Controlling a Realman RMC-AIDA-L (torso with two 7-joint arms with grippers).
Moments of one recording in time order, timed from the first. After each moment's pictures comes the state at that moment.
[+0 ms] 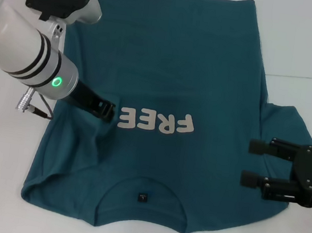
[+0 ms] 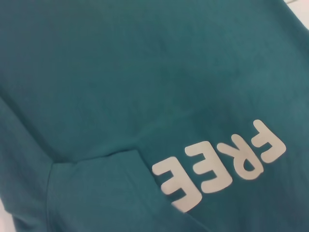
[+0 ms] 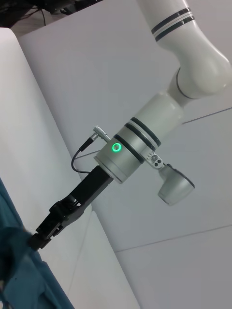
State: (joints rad) left arm -0.88 -2.17 -1.99 -1.05 -0.37 1.28 -2.79; right arm 0.40 2.08 -0.56 -0.92 -1.95 -1.88 1.55
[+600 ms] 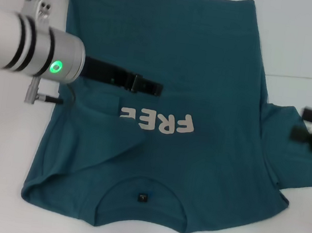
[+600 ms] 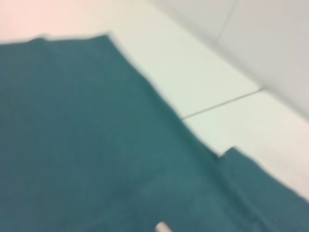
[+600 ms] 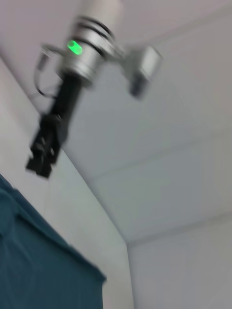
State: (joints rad) left arm -0.71 -2.17 -1.96 -1.26 -0.76 1.21 -2.60; right arm 0.42 2.03 -0.38 -0.95 -1.95 -1.85 1.70
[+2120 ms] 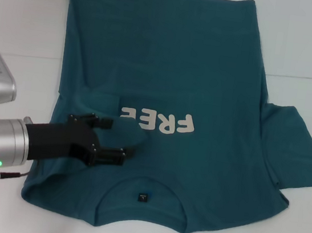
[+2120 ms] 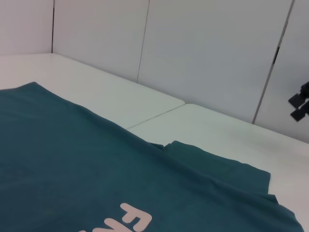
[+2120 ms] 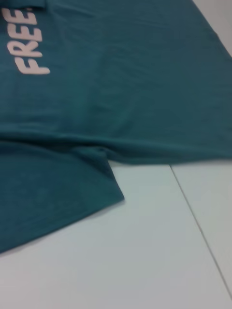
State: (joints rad) left arm -0.40 -2.15 -2.01 -0.96 -1.32 1.21 -1.62; right arm 0.59 1.80 -0.40 -0.98 -2.58 -1.64 2.65
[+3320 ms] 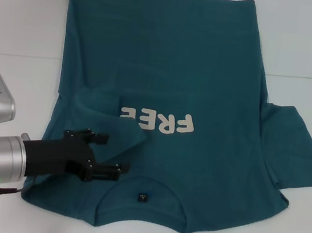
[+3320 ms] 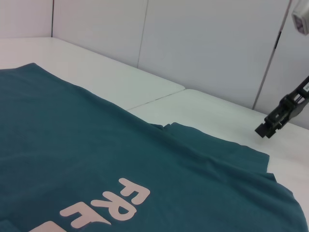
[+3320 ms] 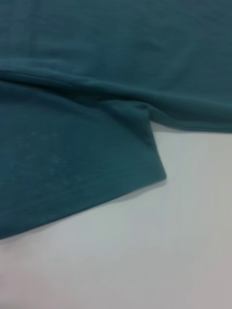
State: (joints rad) left arm -0.39 -2.16 -2.02 -0.89 -1.32 1.21 -1.56; right arm 0.69 1.84 -0.67 -0.72 -2.72 -1.29 2.68
